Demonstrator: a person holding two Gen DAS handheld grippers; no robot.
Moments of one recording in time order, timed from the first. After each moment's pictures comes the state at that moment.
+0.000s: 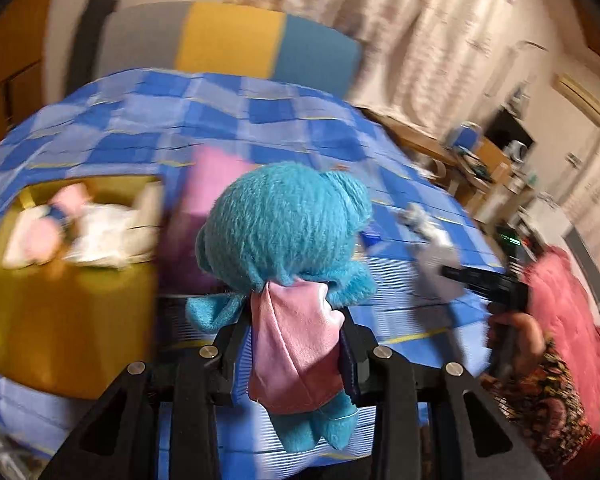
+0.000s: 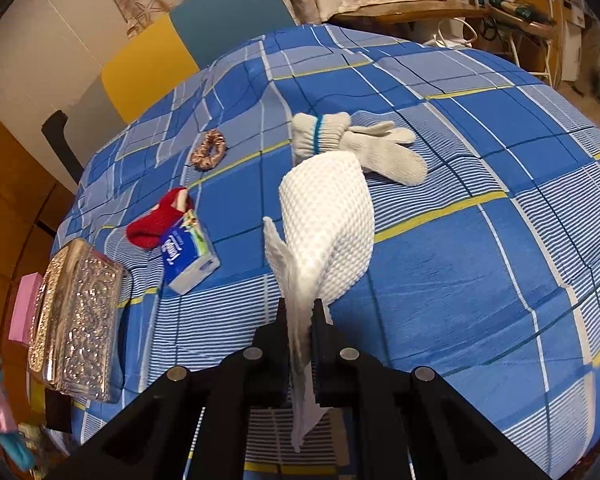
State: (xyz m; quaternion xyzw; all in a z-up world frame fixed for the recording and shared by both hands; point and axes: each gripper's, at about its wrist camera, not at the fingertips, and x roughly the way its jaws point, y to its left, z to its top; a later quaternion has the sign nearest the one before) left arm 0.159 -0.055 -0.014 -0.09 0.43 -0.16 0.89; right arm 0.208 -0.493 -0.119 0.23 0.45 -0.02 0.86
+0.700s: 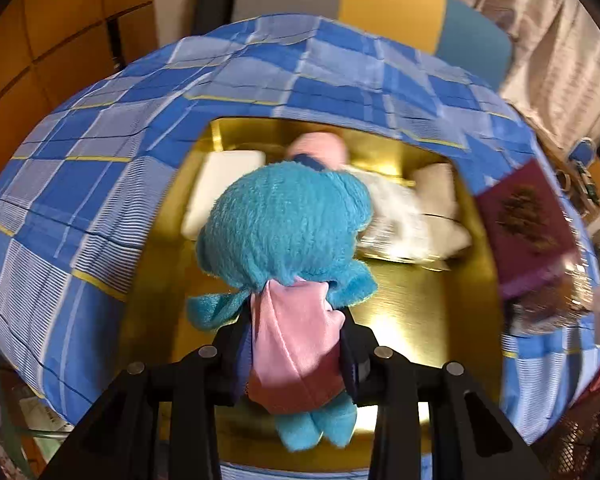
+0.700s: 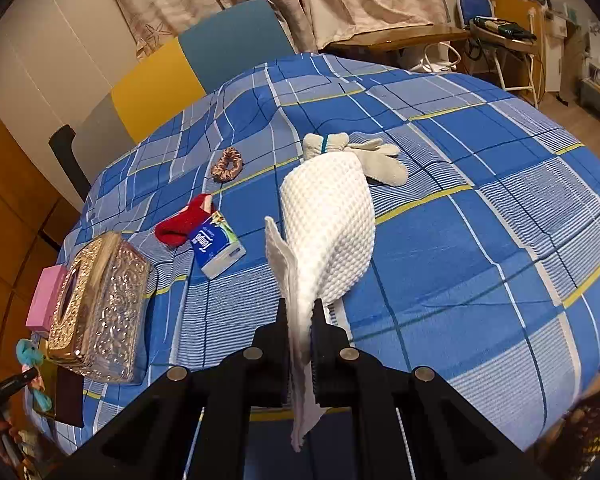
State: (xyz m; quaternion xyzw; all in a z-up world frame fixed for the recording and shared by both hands) left arm 0.218 0.160 -0.087 -0.07 0.51 0.02 0.86; right arm 0.151 -0.469 -0.086 0.22 0.41 -0.04 0.88
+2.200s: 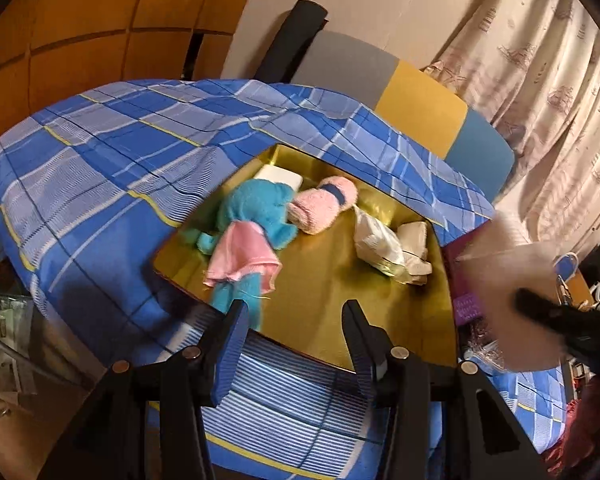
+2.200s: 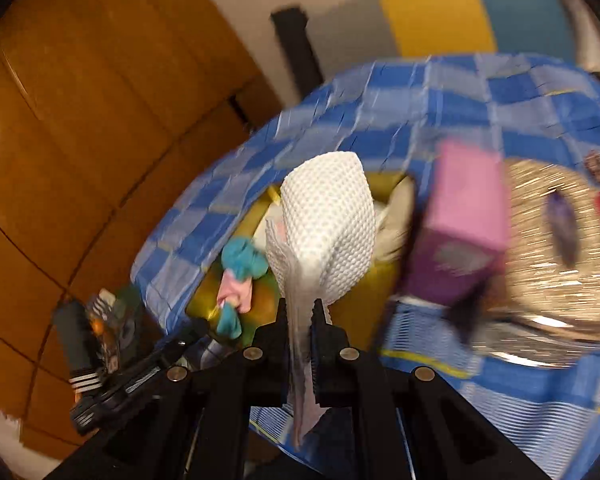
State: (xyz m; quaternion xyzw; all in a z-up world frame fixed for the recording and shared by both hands) left arm 0.083 0.177 -0.075 -0.23 0.36 0.07 0.90; right arm 0.177 -0.066 -0.030 0.11 0.44 0.31 0.83
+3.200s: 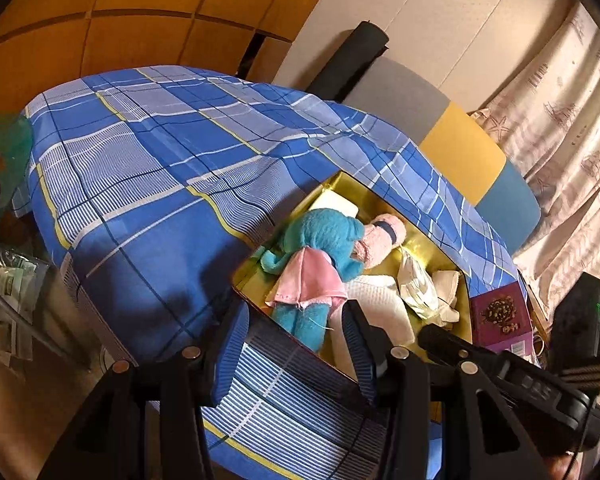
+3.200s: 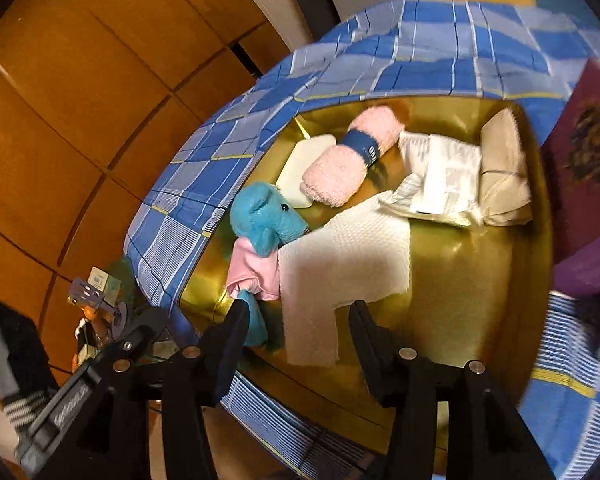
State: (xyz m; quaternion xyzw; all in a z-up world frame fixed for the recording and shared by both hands) left arm 0.073 0.226 -0.084 -0.30 0.33 0.13 0.88; right arm 0.201 0.031 -0.090 0.10 0.50 0.32 0.80
